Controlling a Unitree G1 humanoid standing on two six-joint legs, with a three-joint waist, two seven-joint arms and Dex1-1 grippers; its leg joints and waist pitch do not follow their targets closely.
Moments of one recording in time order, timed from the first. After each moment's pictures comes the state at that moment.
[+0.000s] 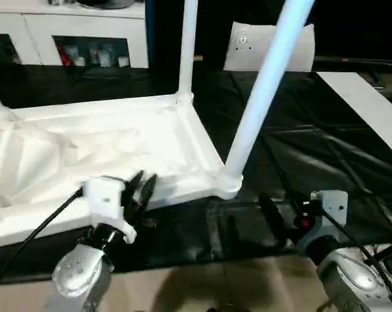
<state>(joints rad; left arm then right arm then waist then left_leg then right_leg) 0.19 0.16 -0.07 -0.49 -0.19 0.36 -0.31 0.23 -0.18 -0.05 -0.40 0.32 0.43 0.27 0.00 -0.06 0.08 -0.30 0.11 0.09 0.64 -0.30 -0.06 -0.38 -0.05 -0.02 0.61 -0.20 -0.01</state>
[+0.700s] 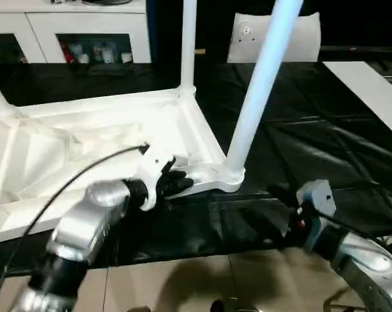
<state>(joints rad) -0.40 0.40 -0.22 -0.02 -0.24 0.68 -0.74 0.15 -0.45 0.01 -0.39 0.39 0.47 0.64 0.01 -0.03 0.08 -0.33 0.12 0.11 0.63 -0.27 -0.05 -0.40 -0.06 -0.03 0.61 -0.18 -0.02</state>
